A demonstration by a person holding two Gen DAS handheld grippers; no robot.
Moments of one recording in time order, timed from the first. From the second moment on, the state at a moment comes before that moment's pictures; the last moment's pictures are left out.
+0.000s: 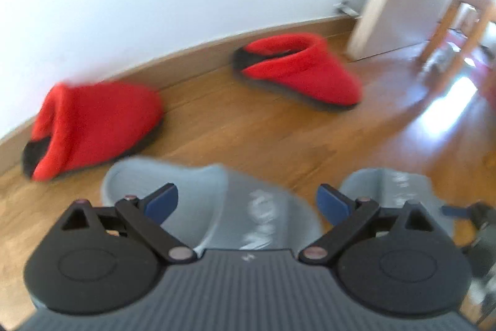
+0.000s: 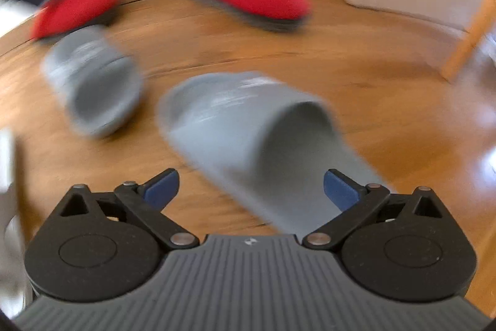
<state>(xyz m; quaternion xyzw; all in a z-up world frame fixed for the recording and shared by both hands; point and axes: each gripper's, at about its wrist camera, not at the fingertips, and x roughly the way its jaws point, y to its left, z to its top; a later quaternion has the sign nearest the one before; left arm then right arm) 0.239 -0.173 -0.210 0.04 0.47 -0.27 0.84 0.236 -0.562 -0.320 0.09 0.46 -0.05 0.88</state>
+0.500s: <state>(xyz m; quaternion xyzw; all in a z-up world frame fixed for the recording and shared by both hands) 0.214 -0.373 -0.293 0.05 0.58 -0.41 0.70 0.137 -0.507 -0.325 0.16 0.52 0.06 0.84</state>
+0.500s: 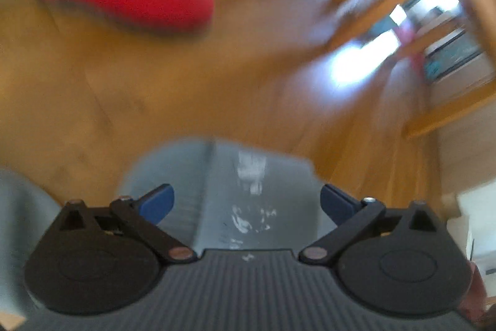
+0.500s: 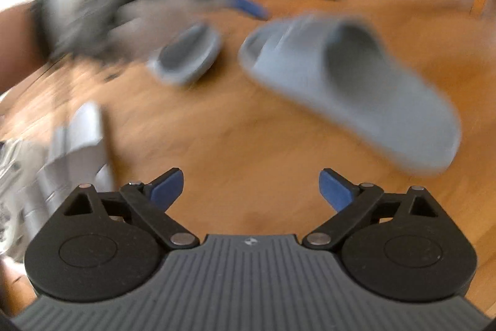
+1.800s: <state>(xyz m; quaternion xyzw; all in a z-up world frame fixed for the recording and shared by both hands) 0.084 0.053 -0.110 -0.16 0.57 0.01 0.80 0.298 -0.407 -0.319 0.45 0.50 -0.02 0.74</state>
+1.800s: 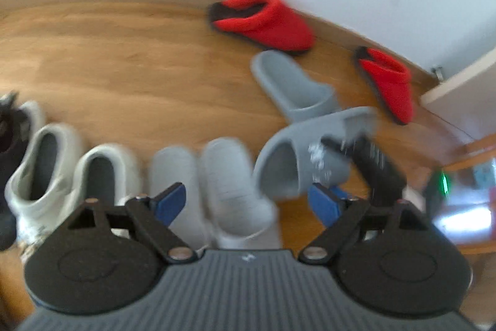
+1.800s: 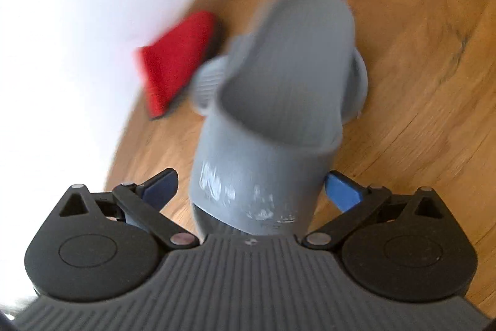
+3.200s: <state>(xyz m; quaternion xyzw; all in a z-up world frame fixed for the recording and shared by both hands) 0.148 -0.034 -0.154 -0.05 0.49 -0.13 0.86 0.249 -0.413 -0.288 -0.03 0.51 0.35 0.79</state>
